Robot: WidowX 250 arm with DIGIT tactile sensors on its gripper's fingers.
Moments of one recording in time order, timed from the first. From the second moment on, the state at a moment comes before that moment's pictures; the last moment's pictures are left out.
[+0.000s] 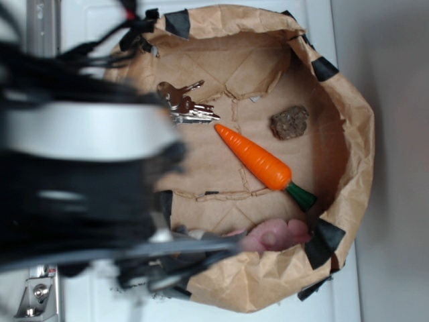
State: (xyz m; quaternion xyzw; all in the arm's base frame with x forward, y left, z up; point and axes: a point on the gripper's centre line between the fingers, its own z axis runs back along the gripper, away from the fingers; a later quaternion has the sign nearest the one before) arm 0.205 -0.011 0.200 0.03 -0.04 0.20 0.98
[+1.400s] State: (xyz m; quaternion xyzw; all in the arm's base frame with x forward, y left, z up) arm 0.239 0.034 0.113 0.12 0.02 0.53 0.84
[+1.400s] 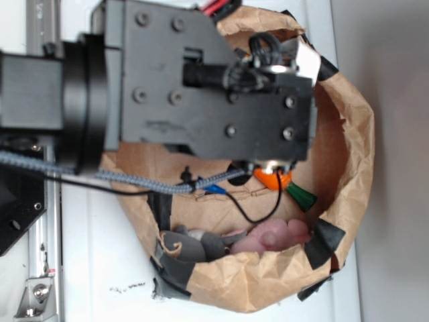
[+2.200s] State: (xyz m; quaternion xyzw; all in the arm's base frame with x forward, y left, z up) arm 0.261 0.040 0.078 0.09 0.02 0.45 0.89
